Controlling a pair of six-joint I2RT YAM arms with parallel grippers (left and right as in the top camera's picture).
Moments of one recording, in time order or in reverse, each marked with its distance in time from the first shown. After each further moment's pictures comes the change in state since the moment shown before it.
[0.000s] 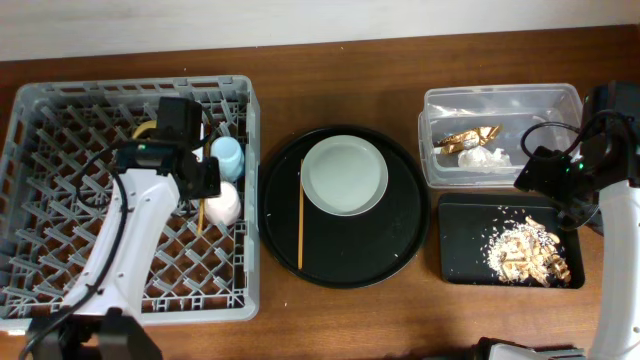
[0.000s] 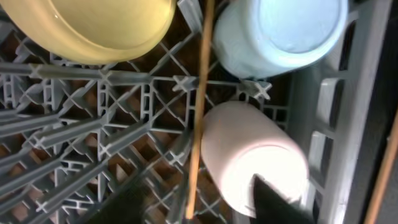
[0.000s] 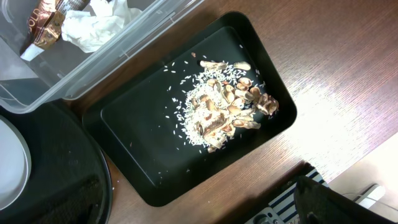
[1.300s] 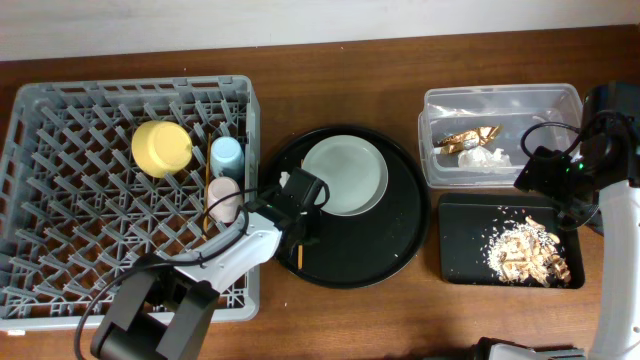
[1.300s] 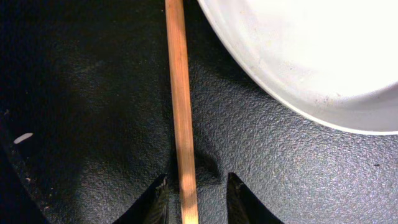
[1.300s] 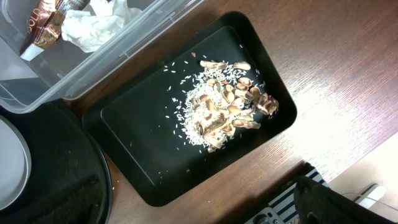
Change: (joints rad) left arm -0.489 0.136 -0.390 0.567 0.132 -0.343; right arm 0.000 0.000 0.000 0.000 0.000 0.000
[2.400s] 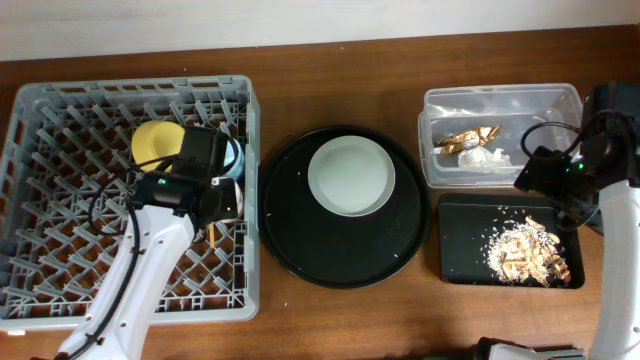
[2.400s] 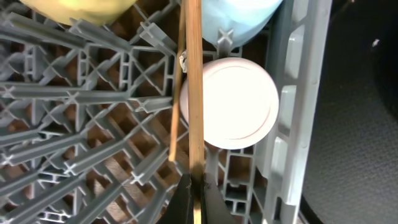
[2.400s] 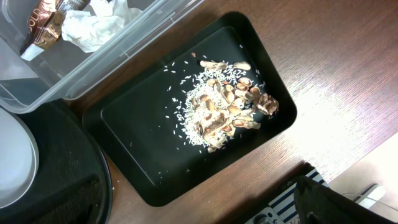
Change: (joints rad) left arm 0.366 -0.299 0.225 -0.536 -0.187 0.219; right arm 0.000 0.000 0.000 0.000 0.000 0.000
